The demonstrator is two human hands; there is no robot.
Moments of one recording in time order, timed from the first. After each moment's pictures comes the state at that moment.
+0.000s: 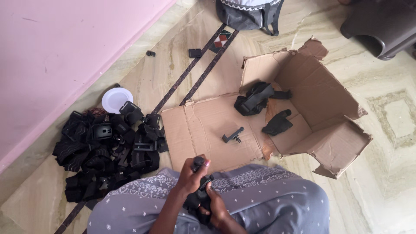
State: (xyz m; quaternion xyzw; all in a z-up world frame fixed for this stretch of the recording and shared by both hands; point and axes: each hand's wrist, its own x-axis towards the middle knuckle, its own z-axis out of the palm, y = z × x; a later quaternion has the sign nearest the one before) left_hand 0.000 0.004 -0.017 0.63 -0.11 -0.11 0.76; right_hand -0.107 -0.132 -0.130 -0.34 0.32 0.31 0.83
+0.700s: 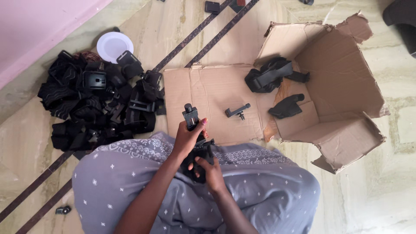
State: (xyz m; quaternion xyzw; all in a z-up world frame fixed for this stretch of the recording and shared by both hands) left_hand 0.015 -0.012 -0.062 0.59 0.12 -0.08 0.80; right_hand -0.076 -0.137 -0.047 -0.54 0.21 0.25 0.77
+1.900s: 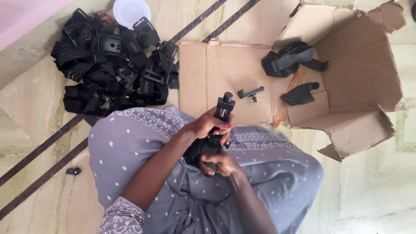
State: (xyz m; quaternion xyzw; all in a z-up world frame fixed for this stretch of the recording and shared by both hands) left_hand 0.001 -0.004 -0.030 0.29 -0.15 -0.36 0.87; right_hand -0.093 -0.169 -0.049 -0.39 -0.03 0.51 0.76
